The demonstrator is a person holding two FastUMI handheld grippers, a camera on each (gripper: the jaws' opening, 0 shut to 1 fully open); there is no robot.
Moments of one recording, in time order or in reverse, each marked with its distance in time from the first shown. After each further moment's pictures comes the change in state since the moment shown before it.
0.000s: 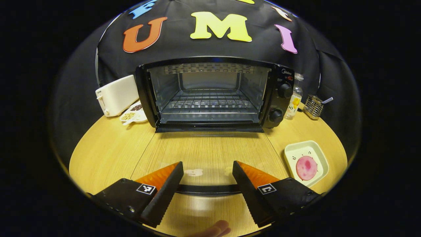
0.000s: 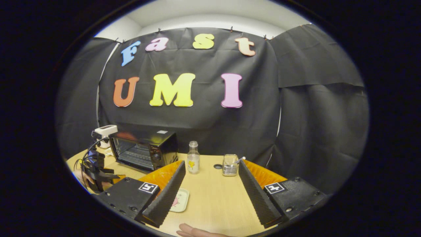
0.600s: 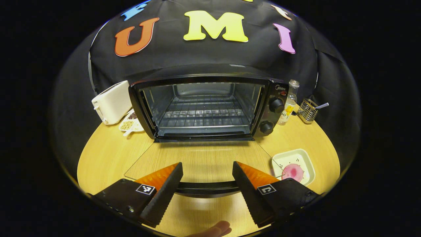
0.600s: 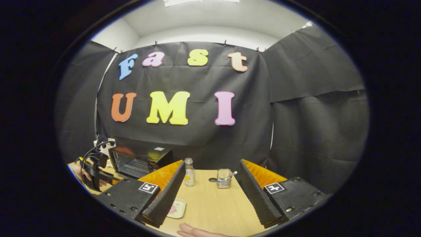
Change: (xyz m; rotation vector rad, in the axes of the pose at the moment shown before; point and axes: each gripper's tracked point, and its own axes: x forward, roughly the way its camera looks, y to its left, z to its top) left arm -0.017 -0.010 0.024 0.022 0.104 -0.043; right arm -0.034 -0.018 0.049 0.010 -0.156 -0.036
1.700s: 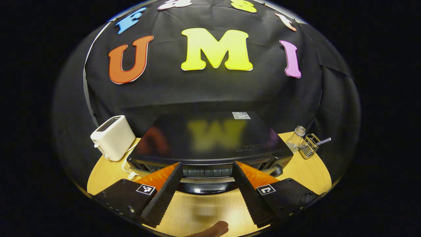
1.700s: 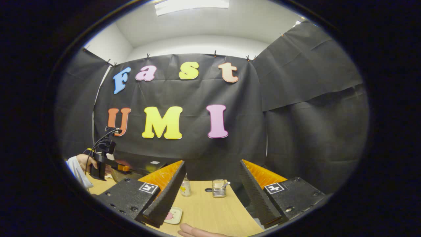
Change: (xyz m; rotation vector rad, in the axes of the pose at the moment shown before) left arm 0.014 0.003 0.157 0.011 -0.186 0.013; right arm -0.014 -0.037 0.040 0.066 -0.112 -0.025
